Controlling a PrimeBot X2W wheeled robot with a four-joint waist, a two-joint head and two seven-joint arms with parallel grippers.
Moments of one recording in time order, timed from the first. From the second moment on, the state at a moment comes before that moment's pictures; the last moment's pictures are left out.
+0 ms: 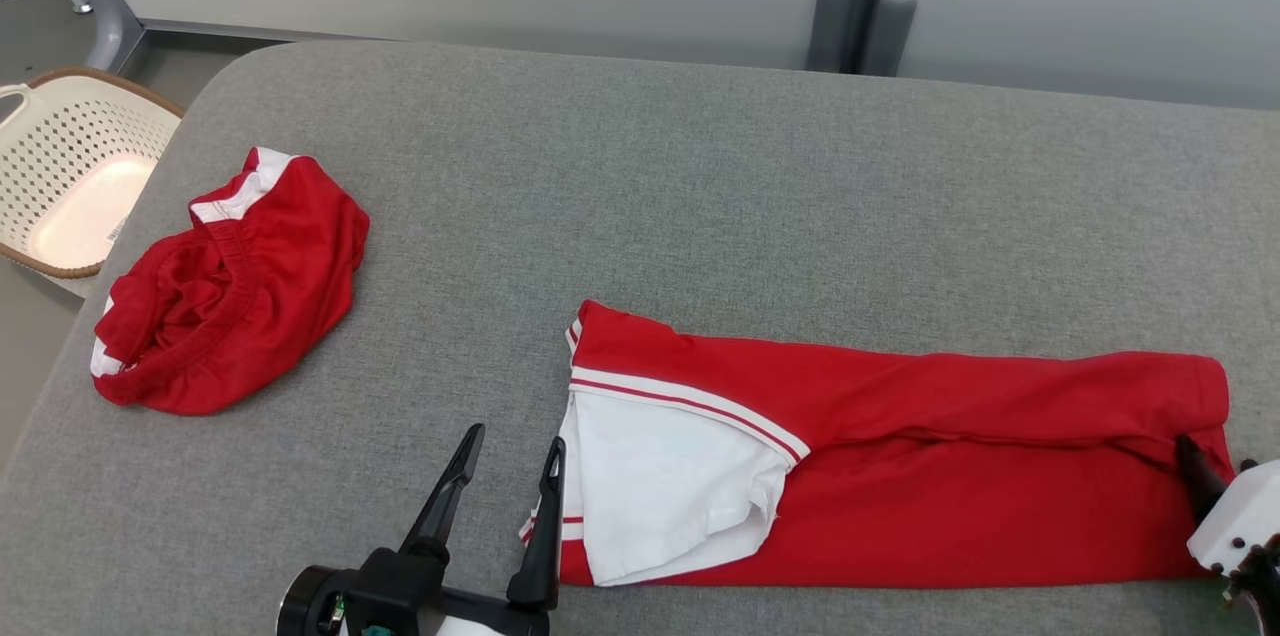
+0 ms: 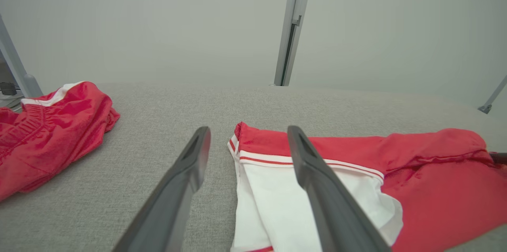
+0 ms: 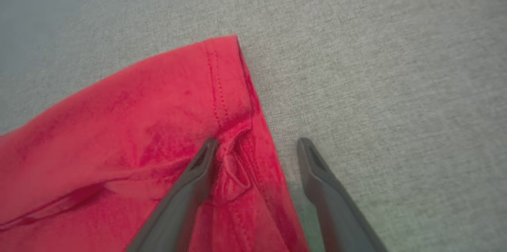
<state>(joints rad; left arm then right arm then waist) 0.04 0.11 -0.42 0.04 -0.28 0.14 -0.26 -0.27 -0.30 -0.15 0.70 0.47 0.13 0.30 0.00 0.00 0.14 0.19</state>
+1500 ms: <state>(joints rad) 0.09 0.05 -0.31 0.10 -0.17 0.02 -0.26 -0.09 -0.25 -0.15 -0.09 0.21 0.13 0.50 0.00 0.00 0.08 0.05</state>
